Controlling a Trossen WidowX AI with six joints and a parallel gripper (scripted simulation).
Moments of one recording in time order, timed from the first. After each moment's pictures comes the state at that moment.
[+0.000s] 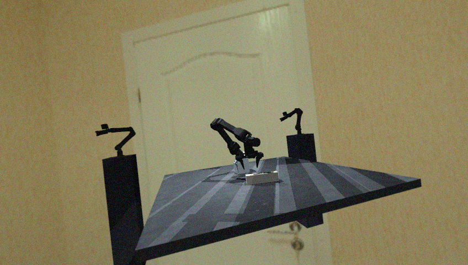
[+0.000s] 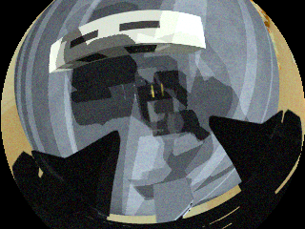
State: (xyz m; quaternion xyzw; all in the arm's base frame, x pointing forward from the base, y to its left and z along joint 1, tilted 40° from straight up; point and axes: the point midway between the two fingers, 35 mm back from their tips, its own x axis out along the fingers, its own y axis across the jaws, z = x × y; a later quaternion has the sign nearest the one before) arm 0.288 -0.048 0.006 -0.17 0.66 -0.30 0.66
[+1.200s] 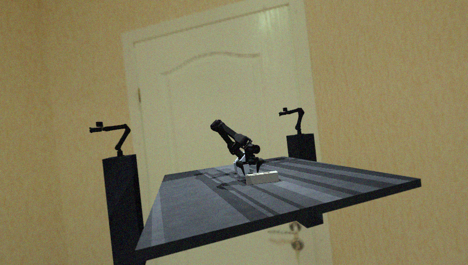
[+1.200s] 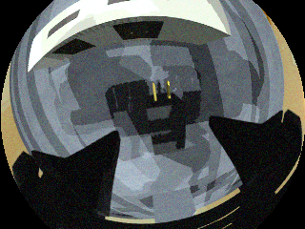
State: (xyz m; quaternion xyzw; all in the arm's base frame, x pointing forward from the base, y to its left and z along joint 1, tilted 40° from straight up) arm 0.280 -0.075 -0.027 -0.18 0.67 -0.30 0.66
